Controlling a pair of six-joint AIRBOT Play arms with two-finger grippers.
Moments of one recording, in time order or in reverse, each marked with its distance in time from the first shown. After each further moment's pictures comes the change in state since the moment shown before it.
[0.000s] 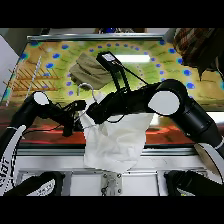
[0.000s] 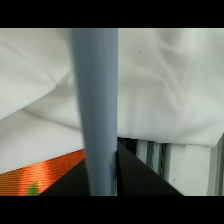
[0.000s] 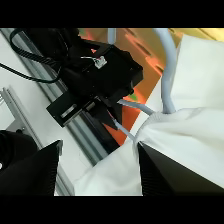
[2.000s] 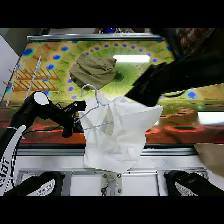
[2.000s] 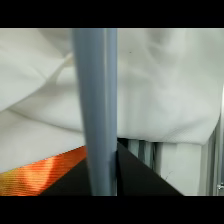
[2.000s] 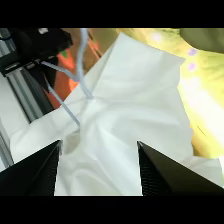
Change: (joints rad) left arm 0.000 0.000 0.000 -0.002 -0.031 -0.001; right arm -0.484 0.072 0.182 0.177 0.430 -0.441
